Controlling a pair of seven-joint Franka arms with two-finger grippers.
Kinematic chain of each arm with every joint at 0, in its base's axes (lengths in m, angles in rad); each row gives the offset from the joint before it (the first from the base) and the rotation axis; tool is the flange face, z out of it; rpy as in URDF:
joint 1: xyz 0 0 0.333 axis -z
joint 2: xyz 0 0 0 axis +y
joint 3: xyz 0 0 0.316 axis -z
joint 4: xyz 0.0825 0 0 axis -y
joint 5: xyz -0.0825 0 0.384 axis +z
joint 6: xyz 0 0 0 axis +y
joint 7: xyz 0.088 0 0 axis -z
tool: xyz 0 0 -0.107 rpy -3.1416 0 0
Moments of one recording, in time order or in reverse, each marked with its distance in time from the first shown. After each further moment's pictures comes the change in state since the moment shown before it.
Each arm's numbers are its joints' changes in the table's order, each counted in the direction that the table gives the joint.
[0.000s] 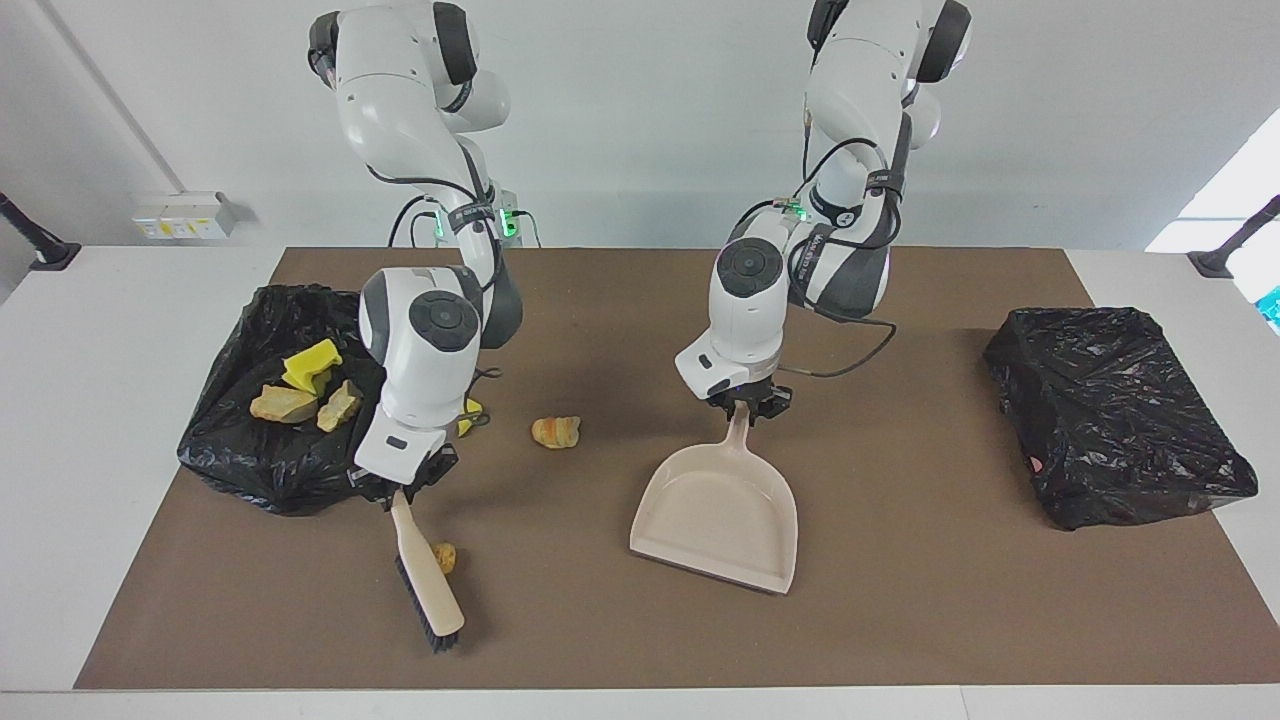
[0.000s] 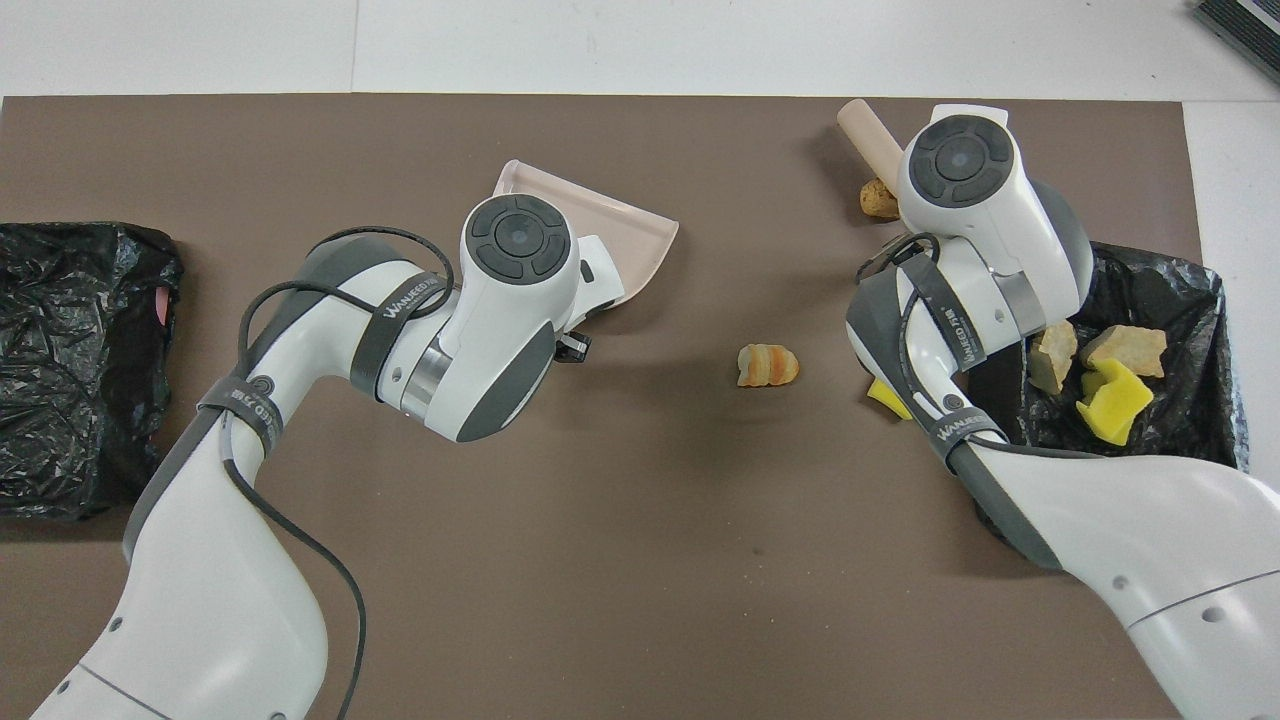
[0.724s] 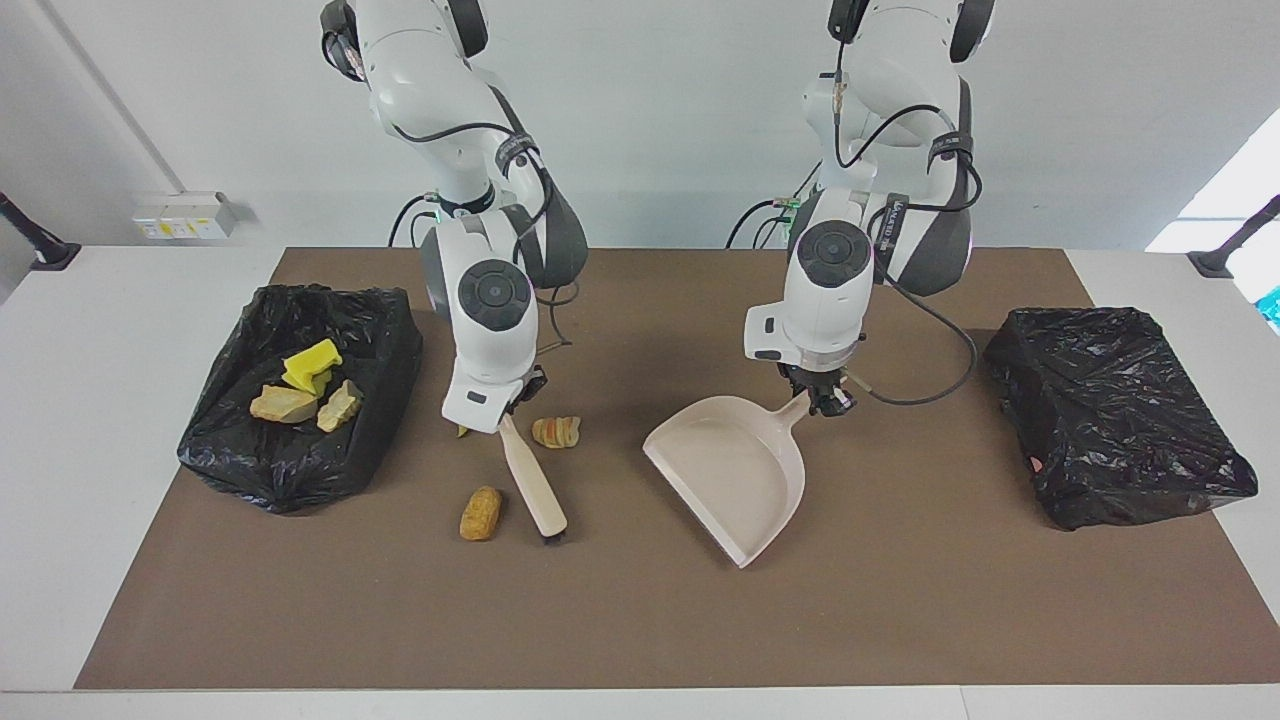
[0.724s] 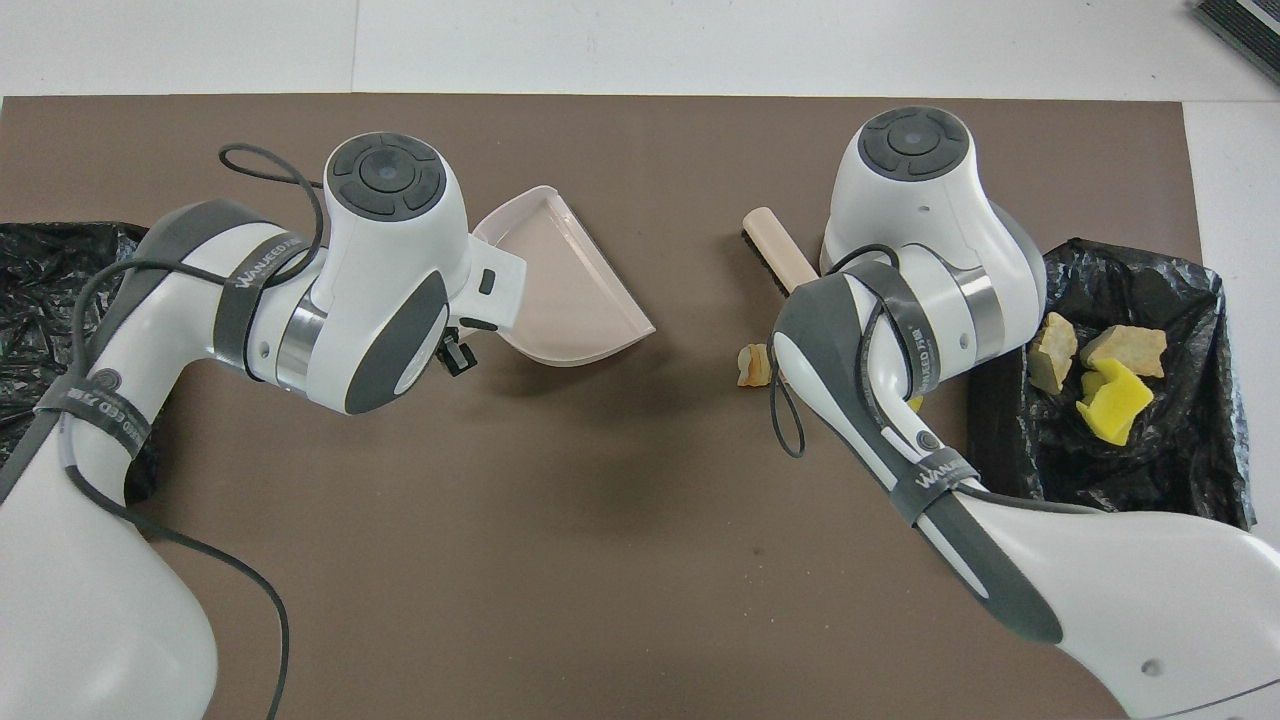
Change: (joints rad) left arm -0.090 -0.074 -0.036 -0.003 0.006 0.168 0.769; right arm -0.019 -0.100 -0.126 0.003 0.360 0.361 0.000
